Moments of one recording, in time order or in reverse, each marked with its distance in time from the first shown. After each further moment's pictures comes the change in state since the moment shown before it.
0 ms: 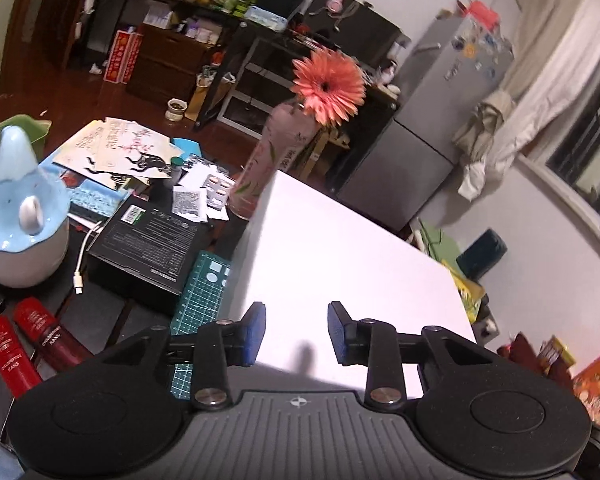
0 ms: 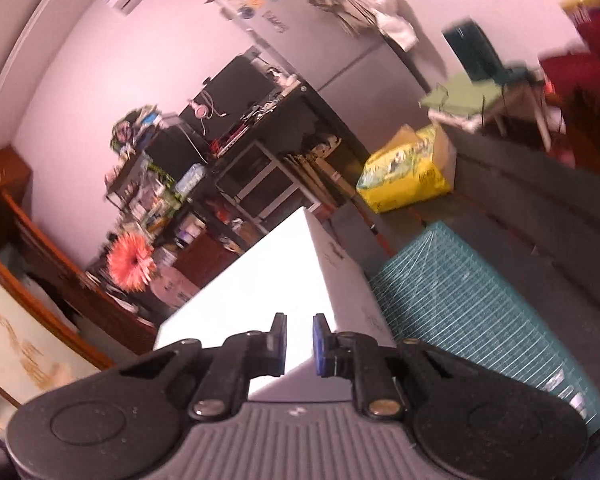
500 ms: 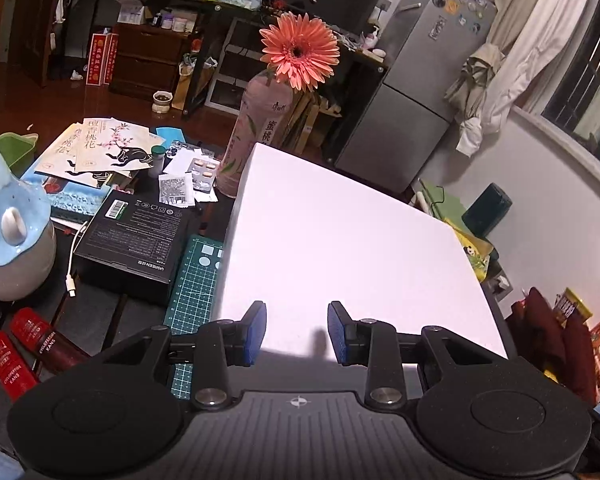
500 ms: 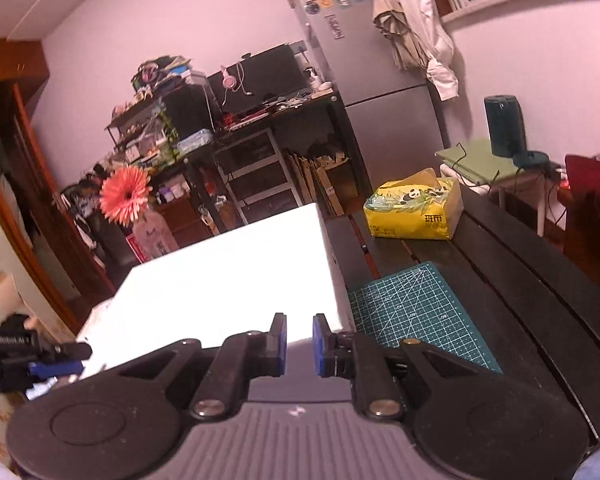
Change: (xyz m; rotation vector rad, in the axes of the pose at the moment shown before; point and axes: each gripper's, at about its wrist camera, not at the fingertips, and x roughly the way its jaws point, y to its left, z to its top) left arm 0.012 -0.012 -0.005 0.115 0.071 0.036; right arm -0.007 0.045 -0.020 -0.325 0.002 -0.117
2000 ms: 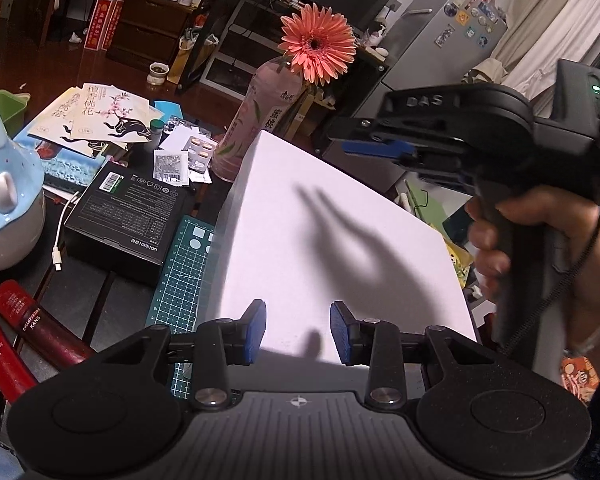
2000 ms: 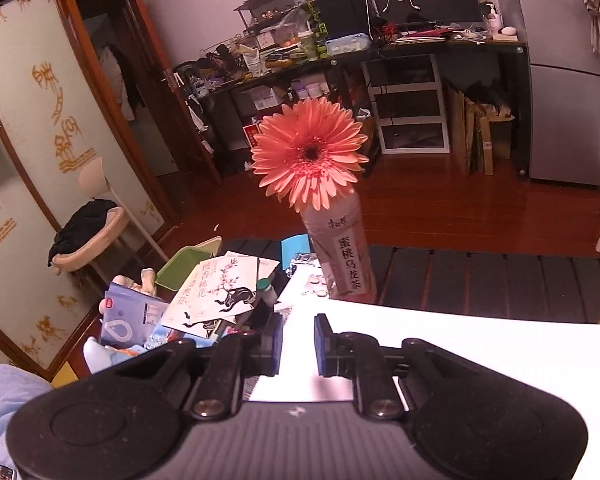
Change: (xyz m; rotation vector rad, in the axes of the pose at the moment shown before) left arm 0.000 0.021 0.005 -0.122 0.043 -0.092; right arm 0.177 0.198 0.112 -0.270 0.337 0.330
